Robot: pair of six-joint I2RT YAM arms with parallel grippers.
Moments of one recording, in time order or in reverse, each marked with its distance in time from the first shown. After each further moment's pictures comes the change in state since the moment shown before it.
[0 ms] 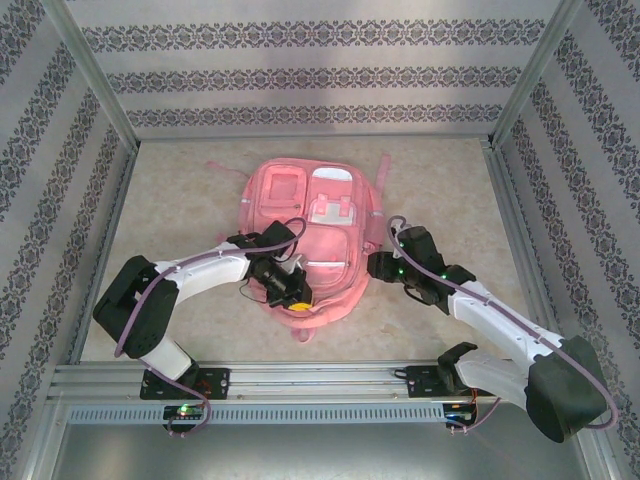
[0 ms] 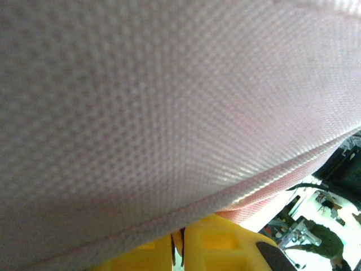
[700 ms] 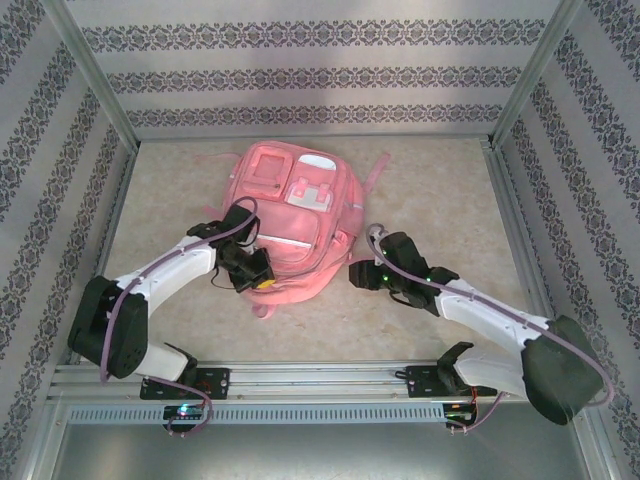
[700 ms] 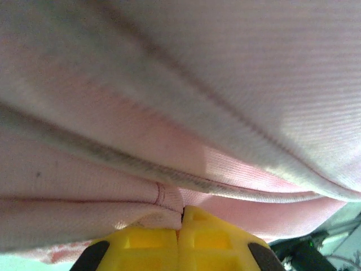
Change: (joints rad) left arm 0.225 -0.144 -0.003 -0.152 -0.273 -0.096; right arm 0.130 0.066 -0.027 0.098 -0.043 -0.002
